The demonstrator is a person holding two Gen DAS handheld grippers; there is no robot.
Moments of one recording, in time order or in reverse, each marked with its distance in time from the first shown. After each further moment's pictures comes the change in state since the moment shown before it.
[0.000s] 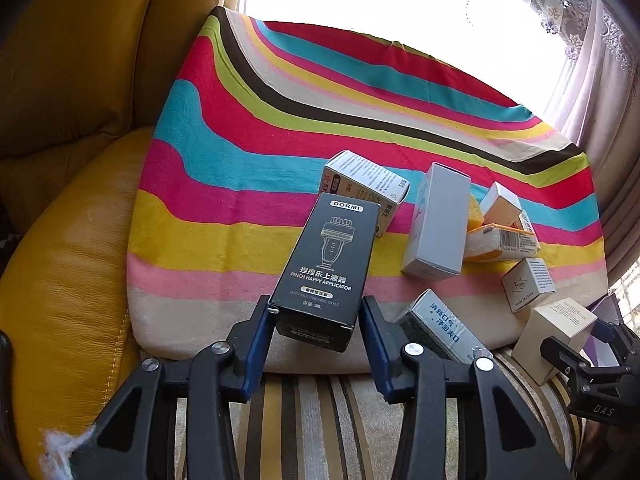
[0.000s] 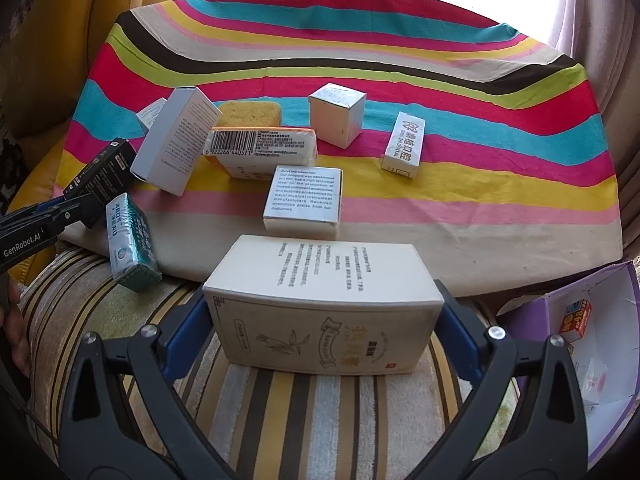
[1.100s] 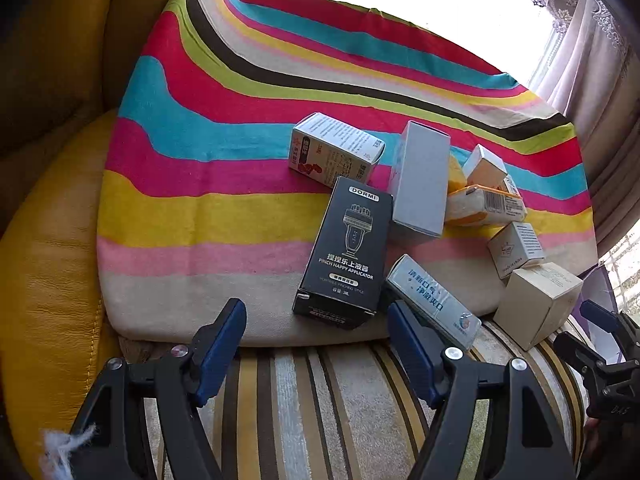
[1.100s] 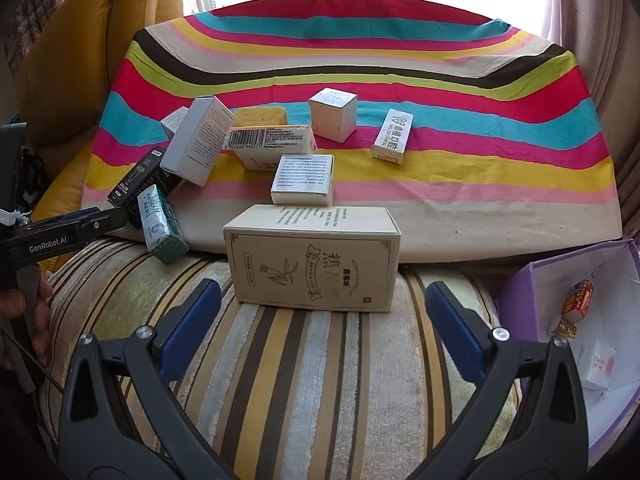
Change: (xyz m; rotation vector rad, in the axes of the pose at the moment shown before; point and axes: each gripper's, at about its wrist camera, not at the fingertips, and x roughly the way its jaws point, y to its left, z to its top) left arm 0.021 -0.011 0.005 0.074 0.128 -0.054; right arm -0.030 -0.014 -0.019 0.031 -0.012 0.066
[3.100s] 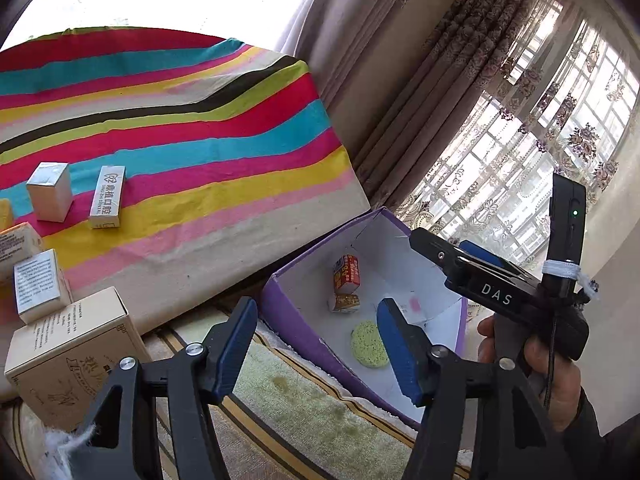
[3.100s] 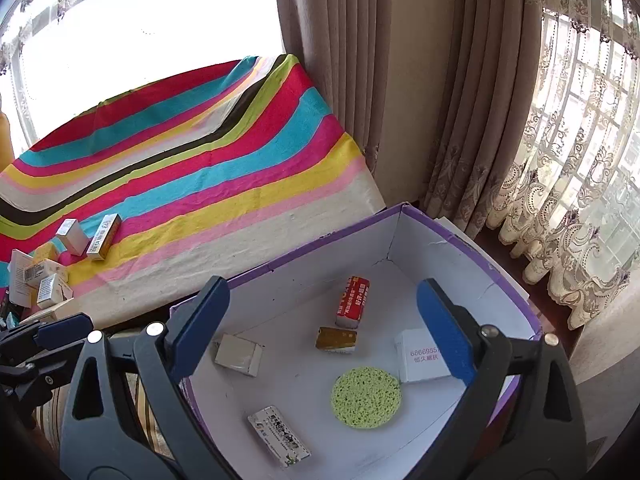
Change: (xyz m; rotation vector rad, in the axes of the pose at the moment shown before) left arm -0.012 -0.284 -0.023 0.332 -0.001 -0.681; right arm -0.100 -0.234 -0.041 0.408 -0.220 -0.447
